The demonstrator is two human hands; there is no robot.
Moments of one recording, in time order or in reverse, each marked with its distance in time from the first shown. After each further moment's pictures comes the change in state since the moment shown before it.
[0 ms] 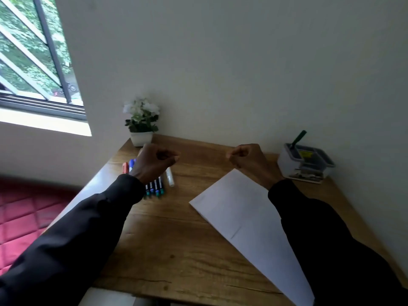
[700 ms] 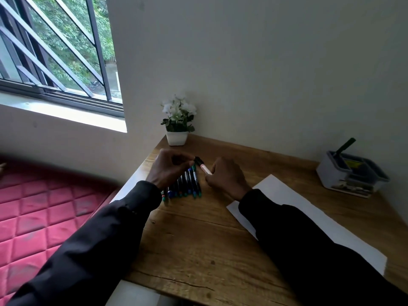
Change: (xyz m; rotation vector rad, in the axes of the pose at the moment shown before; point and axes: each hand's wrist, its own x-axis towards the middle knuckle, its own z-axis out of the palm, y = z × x) left_hand -0.017 -0.035 -0.044 -0.034 0.041 -0.059; right_hand -0.009 -0.047 0.160 -0.637 -0.179 -0.101
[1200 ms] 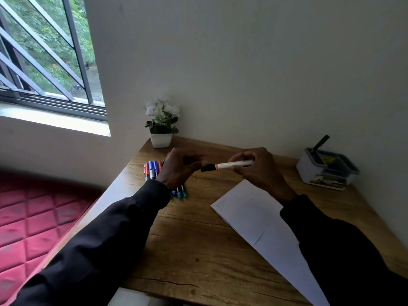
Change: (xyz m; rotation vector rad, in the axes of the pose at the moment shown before) left_hand 0.008 0.036 0.047 0.044 -0.118 0.163; right_hand -0.049 0.065 -0.094 0.322 0.192 -0.050
